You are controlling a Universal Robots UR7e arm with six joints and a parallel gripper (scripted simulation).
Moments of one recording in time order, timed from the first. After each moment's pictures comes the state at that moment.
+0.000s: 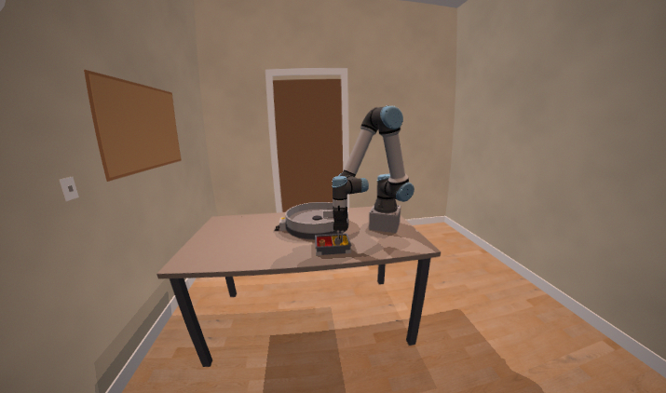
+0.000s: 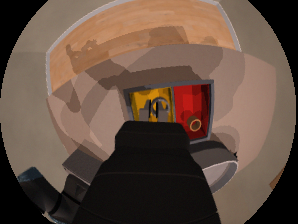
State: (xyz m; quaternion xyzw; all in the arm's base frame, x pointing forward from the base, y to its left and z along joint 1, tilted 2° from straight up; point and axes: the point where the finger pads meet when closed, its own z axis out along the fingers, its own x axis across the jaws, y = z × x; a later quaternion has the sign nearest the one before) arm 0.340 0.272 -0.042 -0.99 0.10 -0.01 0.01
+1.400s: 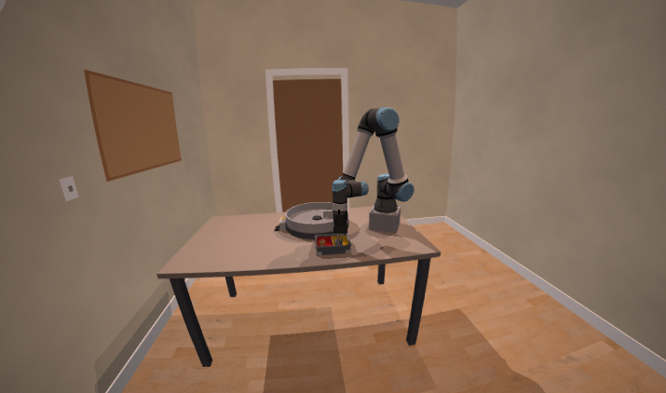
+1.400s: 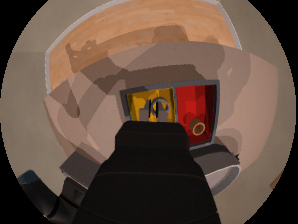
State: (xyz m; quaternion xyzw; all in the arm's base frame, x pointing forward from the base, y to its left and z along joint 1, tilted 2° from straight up) arm 0.341 0.272 -0.061 -0.99 0.10 -0.01 0.01
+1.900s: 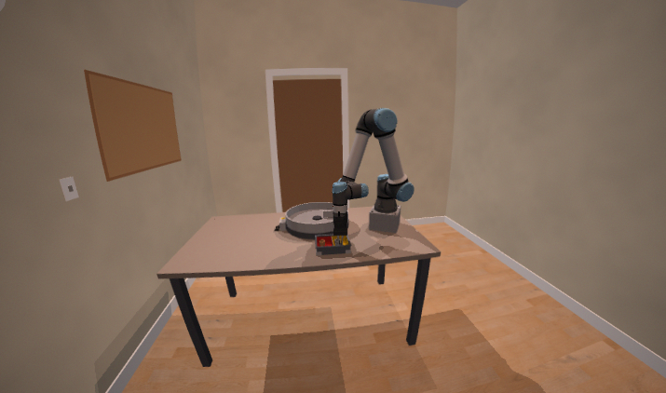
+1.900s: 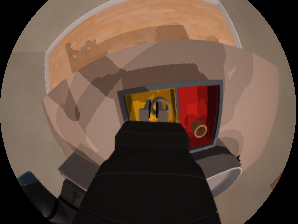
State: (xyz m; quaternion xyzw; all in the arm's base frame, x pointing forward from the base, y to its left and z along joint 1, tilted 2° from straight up) arm 0.341 0.273 -0.072 -0.99 0.10 -0.01 0.01
